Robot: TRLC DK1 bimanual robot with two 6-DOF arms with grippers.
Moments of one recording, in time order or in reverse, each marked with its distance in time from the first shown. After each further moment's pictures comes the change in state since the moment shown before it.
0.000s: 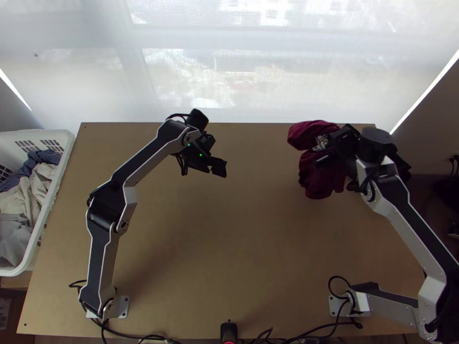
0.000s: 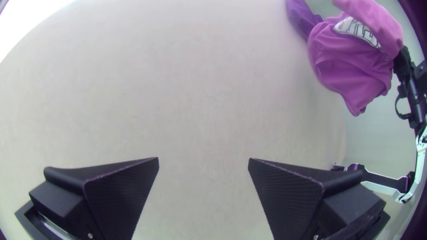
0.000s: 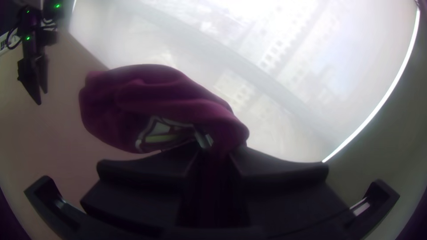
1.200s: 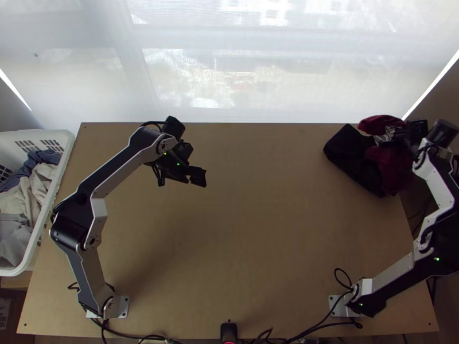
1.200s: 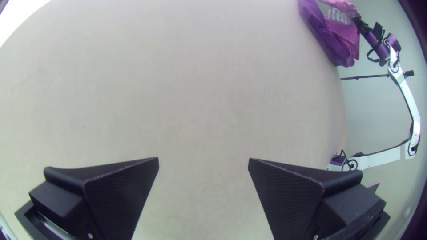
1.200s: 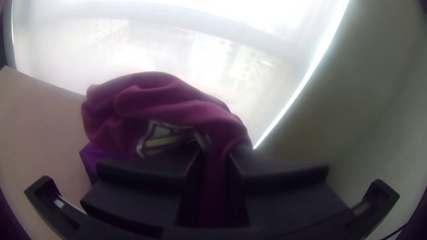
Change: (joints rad) left arm 0.080 -0.267 -0.351 0.013 -0.019 0.012; right arm -0.608 0.499 0.290 0.118 -0.322 0.048
